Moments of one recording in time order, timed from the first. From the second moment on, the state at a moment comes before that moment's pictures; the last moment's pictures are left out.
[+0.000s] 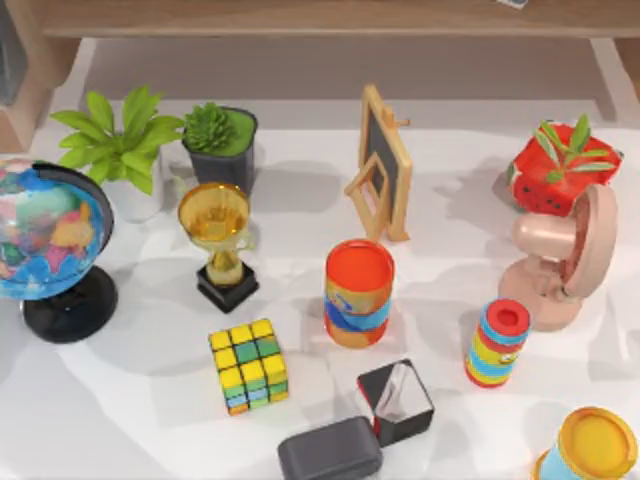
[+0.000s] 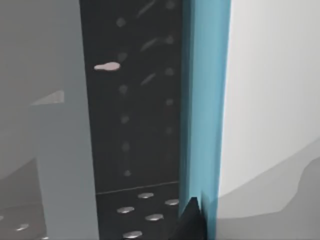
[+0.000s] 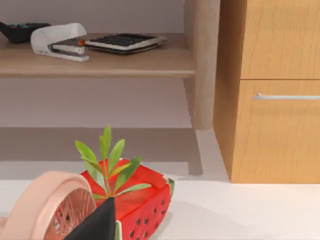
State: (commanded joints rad) left arm 0.46 1.99 1.05 0.63 0.50 1.73; right arm 0.00 0.00 0.00 0.00 0.00 0.00
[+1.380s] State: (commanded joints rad) left arm 0.47 1.99 1.05 0.63 0.50 1.73; right arm 0.00 0.00 0.00 0.00 0.00 0.00
